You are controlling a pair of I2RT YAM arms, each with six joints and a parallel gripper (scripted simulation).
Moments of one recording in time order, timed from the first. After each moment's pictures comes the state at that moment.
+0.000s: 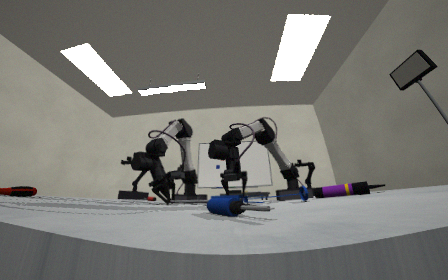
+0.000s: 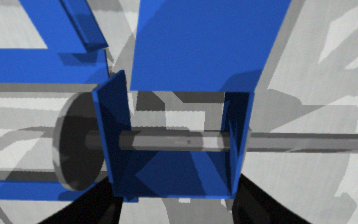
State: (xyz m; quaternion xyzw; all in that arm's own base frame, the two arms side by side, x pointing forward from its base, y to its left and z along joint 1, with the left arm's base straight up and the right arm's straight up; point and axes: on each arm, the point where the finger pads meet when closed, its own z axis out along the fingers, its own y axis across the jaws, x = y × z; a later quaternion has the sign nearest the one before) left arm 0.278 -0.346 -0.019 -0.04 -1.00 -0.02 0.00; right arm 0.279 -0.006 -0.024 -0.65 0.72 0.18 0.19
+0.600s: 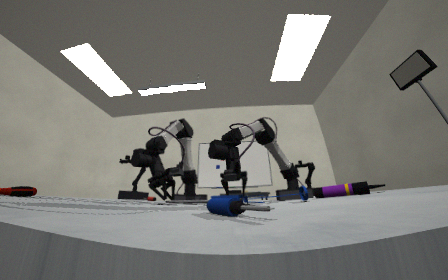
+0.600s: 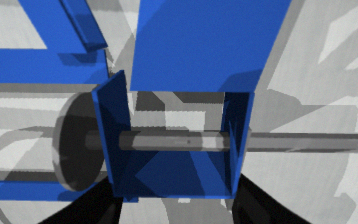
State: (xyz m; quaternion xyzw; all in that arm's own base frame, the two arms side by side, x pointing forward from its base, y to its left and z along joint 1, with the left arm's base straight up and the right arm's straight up) left arm 0.278 -0.346 -0.019 -0.04 -1.00 -0.02 0.00; right arm 0.278 -0.014 -0.011 -0.65 0.72 0.17 0.20
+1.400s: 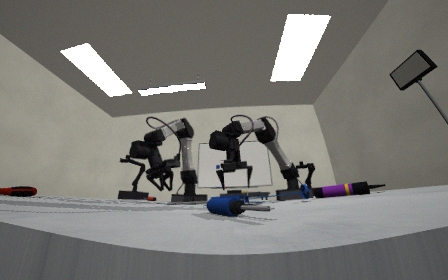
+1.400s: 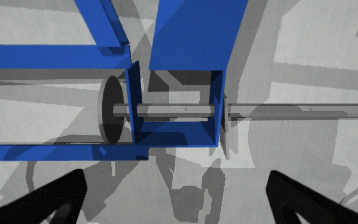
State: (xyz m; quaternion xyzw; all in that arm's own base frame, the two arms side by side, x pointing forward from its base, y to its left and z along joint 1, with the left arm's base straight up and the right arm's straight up) left arm 0.280 -0.344 0.019 -0.05 -1.00 -0.02 0.00; right arm 0.276 -0.030 0.024 -0.62 0.74 0.18 0.17
